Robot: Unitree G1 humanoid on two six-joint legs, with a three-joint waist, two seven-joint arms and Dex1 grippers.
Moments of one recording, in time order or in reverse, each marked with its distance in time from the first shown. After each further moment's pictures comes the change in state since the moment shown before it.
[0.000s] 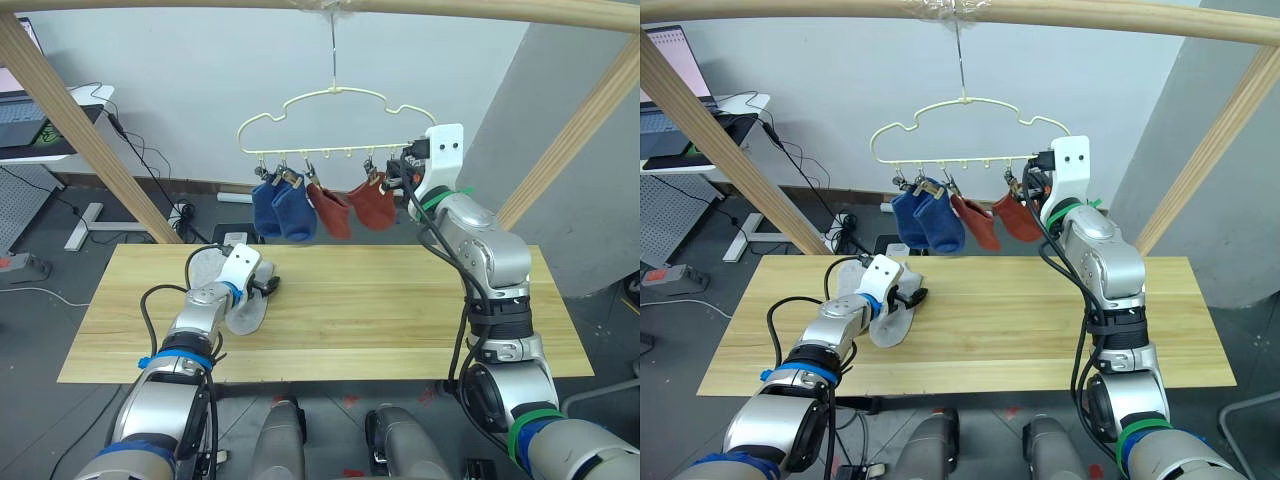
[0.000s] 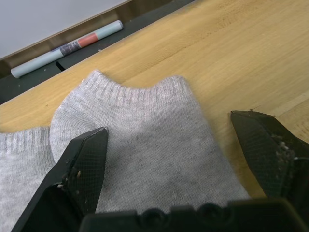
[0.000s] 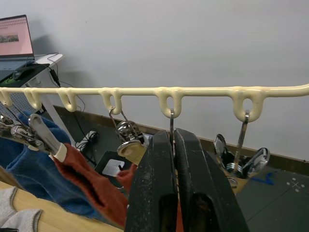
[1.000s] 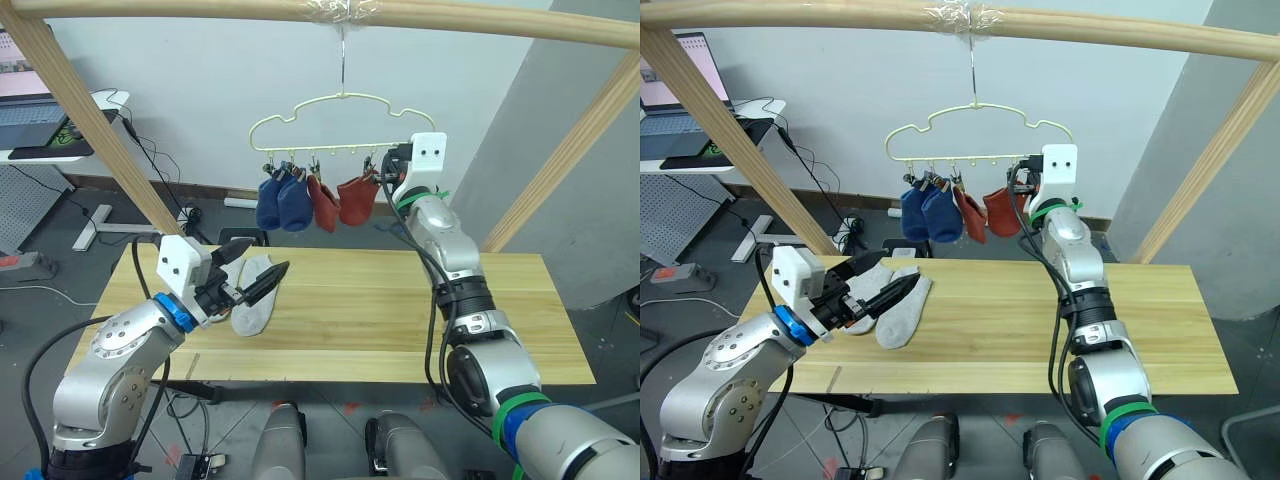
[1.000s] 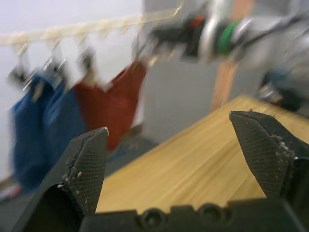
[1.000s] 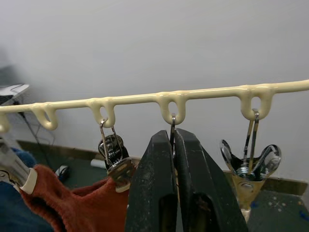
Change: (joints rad) left arm 0.611 0.175 0.233 -1.361 -0.531 0.419 -0.108; right arm -0.117 0.061 -0.016 0.492 -0.081 -0.480 -0.075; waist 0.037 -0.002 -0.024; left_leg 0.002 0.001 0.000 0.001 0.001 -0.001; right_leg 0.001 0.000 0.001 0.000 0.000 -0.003
